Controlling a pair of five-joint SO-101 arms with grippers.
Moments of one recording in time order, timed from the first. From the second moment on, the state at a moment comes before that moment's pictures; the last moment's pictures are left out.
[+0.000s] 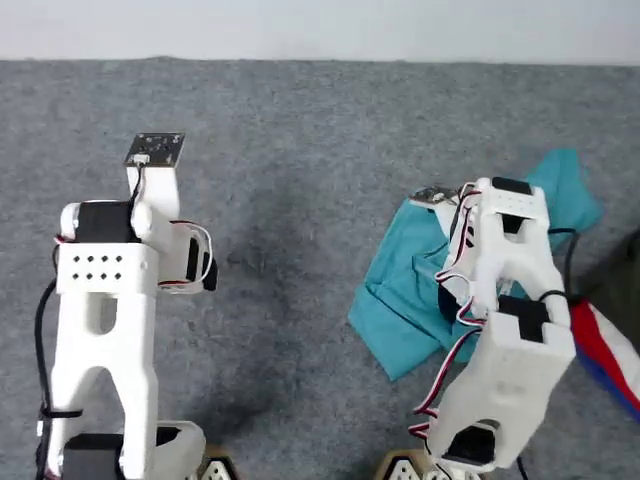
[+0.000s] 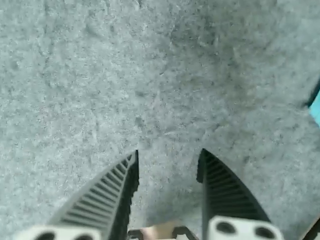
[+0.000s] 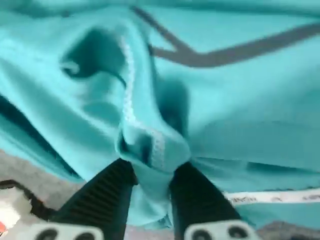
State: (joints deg) left arm -4.4 -19.8 16.9 98.8 3.1; right arm 9.2 25.9 2.3 88.3 45.3
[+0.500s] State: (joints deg) left arm 4.7 -19.8 16.9 97.9 2.6; right arm 24.7 0.4 4.0 100.7 57.5
